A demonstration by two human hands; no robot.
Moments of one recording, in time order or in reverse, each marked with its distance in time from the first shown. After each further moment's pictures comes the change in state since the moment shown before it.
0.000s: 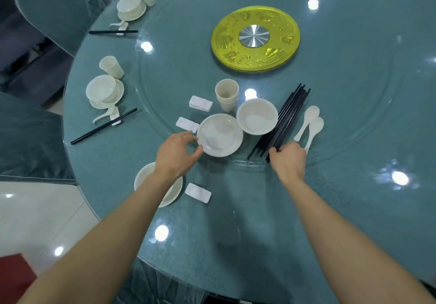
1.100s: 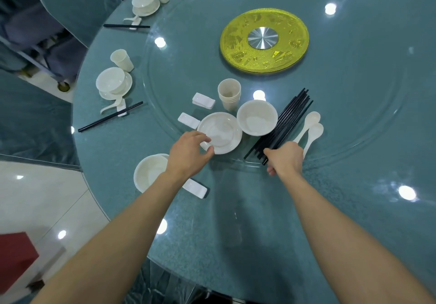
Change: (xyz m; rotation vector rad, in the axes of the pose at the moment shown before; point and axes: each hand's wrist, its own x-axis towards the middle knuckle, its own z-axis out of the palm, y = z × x) left_hand -0.016 0.032 0.015 -0.041 0.021 0.014; right_hand 0.000 -0.015 -0.021 0.024 -0.180 0.017
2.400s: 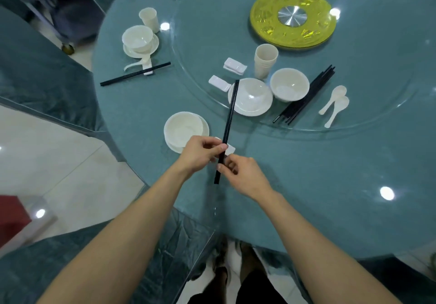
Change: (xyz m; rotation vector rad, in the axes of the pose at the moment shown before) left_hand -0.121 -0.069 0.005 -0.934 -0.245 -0.259; right_hand -0.173 0.034 0.128 -0.221 -0.360 -0.633
